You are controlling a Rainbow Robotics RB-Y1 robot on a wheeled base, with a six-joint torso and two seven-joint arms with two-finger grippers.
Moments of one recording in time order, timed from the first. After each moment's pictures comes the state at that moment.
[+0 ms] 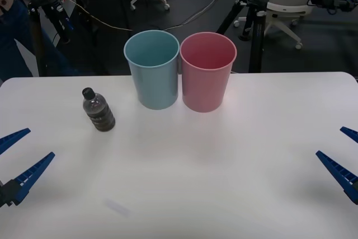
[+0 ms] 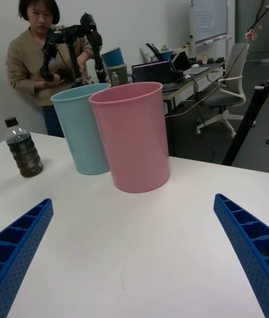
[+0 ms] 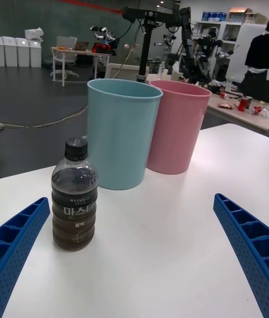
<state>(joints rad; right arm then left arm) 0.35 -0.40 -0.52 -1.66 0.96 -1.22 0.00 0.35 0.40 0.52 -1.66 -0.96 -1.22 0.00</state>
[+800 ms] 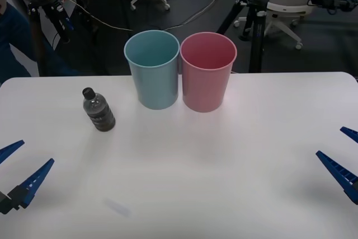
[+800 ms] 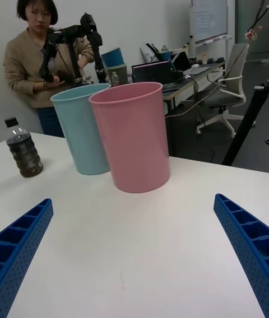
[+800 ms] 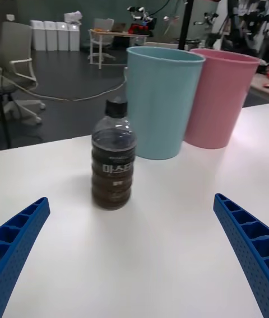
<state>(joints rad) 0.35 -0.40 -0.52 -1.66 0.96 -1.22 0.00 0.40 0.38 0.49 -1.61 -0.98 -1.07 -0.12</state>
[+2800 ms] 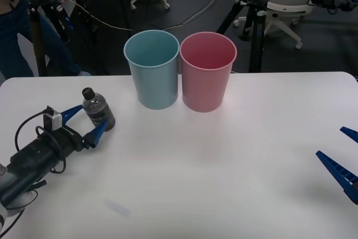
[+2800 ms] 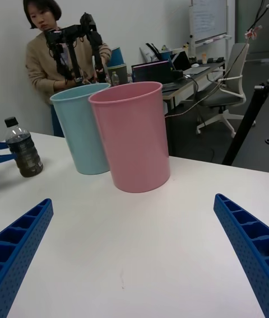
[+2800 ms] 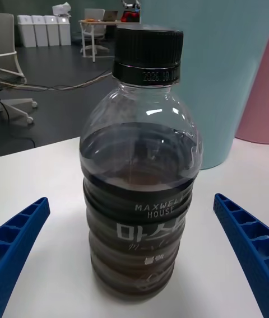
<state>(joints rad) 0.35 -0.40 -0.52 -1.66 0.96 -1.22 0.00 -0.28 0.37 0.28 -0.84 -1.04 -0.95 -0.46</state>
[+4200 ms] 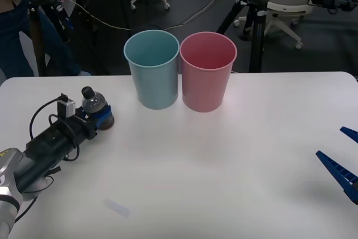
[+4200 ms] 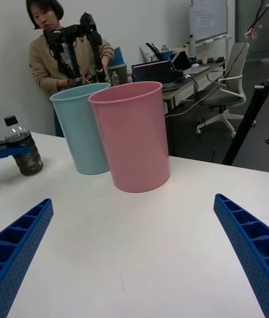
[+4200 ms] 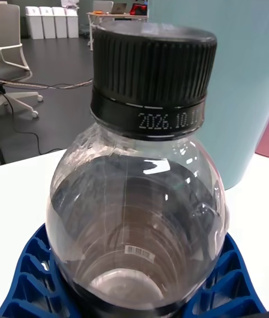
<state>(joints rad) 0.35 -0.40 -0.52 -1.66 0.96 -1.22 0.00 -0.34 0.35 0.20 -0.84 -1.03 -0.82 -0.42</state>
